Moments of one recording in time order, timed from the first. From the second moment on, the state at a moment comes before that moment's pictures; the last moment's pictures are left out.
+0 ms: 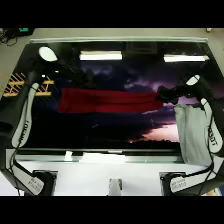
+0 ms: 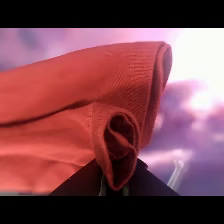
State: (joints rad) left arm -0.28 -1.85 1.94 0.81 -1.41 -1.43; right arm -0.16 -1.66 1.38 -1.05 1.09 1.54
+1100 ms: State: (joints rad) left arm -0.73 -2.12 1.94 0.61 -0.98 -1.55; right arm -0.16 -0.96 1.38 -1.05 1.54 1.62
